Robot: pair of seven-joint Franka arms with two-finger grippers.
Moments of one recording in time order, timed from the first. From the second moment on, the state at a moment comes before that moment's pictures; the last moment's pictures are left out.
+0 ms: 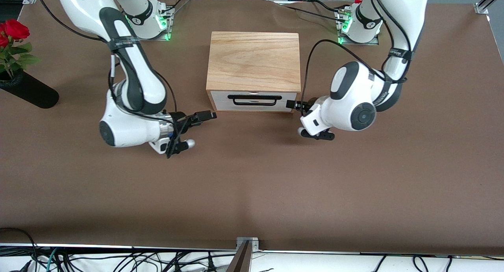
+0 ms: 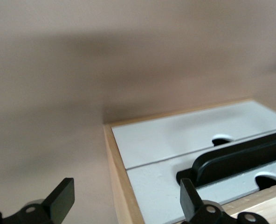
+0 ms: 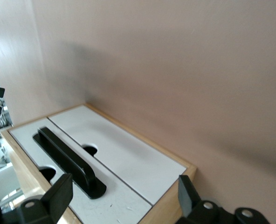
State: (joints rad) left arm -0.33 0.48 -0.08 -1.63 -0.43 1.80 -0.17; right arm 0.29 0.58 0.00 -1.56 0.76 1.83 -0.22
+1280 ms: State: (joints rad) left arm -0.14 0.30 -0.05 -1.41 -0.02 1.63 -0.16; right arm 0.17 0.21 -0.10 -1.46 0.04 1.65 -0.23
